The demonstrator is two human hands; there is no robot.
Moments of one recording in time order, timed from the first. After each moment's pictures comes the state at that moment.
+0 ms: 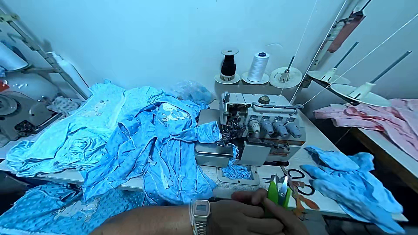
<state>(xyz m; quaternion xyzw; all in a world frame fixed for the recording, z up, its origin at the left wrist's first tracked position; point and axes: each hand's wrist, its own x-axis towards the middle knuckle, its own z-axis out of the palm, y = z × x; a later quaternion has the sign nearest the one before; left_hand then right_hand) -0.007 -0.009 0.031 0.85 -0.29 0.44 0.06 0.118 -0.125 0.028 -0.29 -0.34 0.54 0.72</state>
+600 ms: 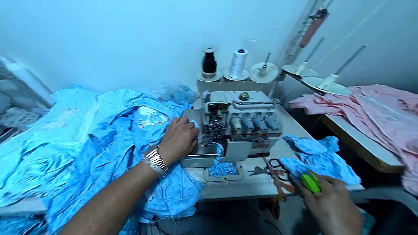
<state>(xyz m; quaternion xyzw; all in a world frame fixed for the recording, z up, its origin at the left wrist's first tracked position) 0.002 0.152 0.082 0.97 0.11 0.23 -0.05 0.243 -0.180 0.009 -0.91 -0.32 -0.09 0.25</state>
